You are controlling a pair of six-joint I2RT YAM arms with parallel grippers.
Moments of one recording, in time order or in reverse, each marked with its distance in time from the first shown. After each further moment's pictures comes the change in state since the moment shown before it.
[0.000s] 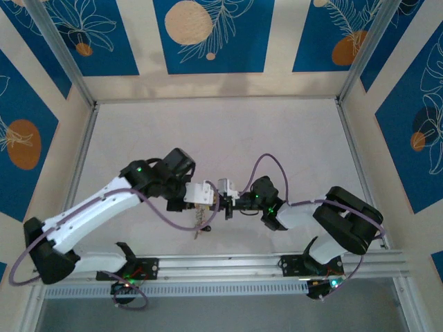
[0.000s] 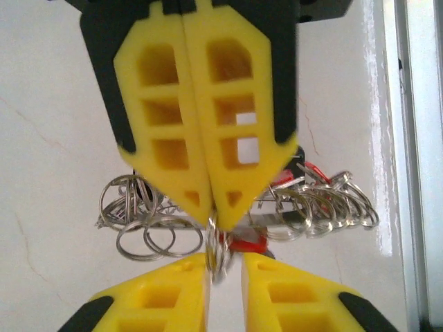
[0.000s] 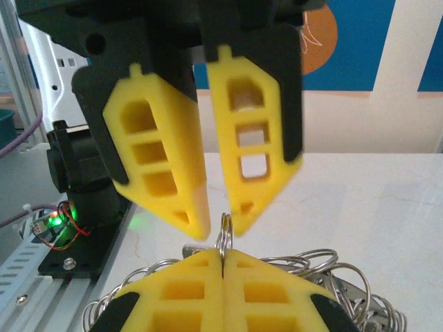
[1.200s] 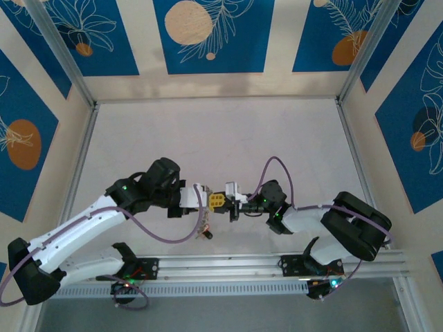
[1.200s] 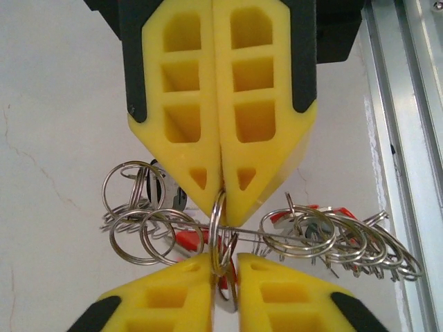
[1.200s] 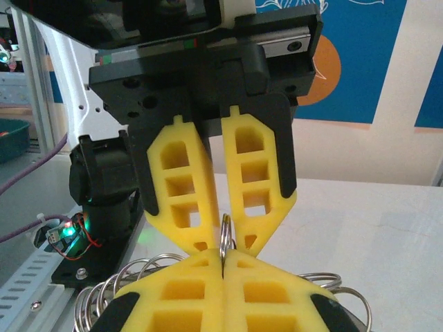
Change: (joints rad) left arm 0.057 -0.162 -0.235 0.296 0.179 -0.068; right arm 0.002 -0.075 -0.053 0.060 -0.023 -0.004
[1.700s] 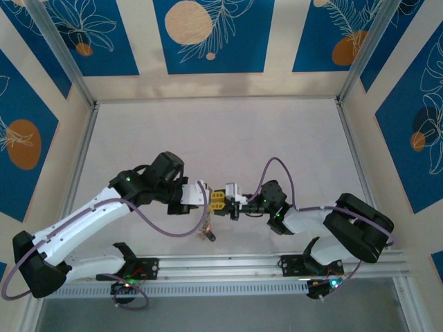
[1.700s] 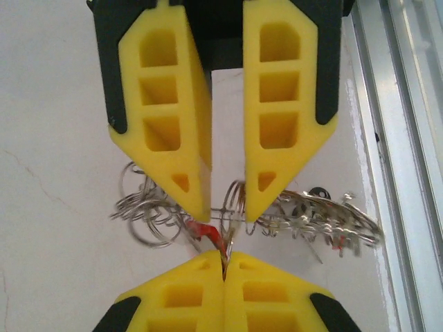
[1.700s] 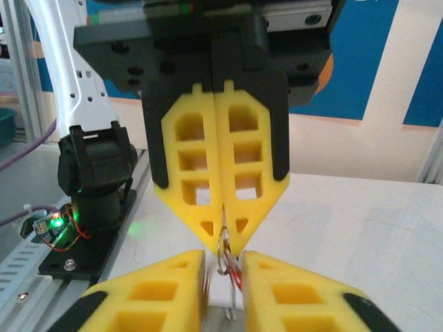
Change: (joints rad) left arm 0.009 0.086 0.119 -0.124 0.016 0.049; right arm 0.001 -0.027 -0.007 -0.055 0.031 -0.056
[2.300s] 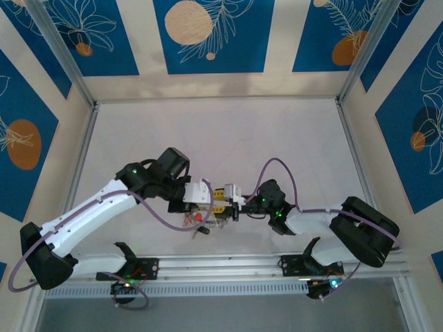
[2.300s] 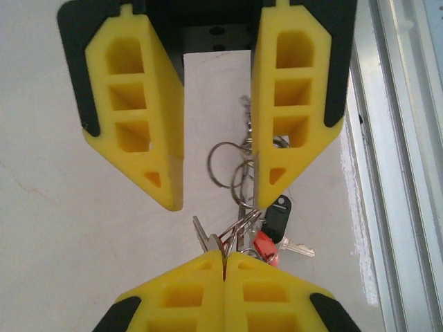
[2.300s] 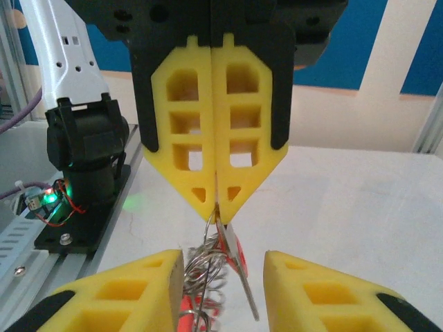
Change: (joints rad) left arm 0.000 0.082 0.077 -0.100 -0.003 0.022; right arm 0.002 -0.050 0.000 -0.159 0.026 -0.040
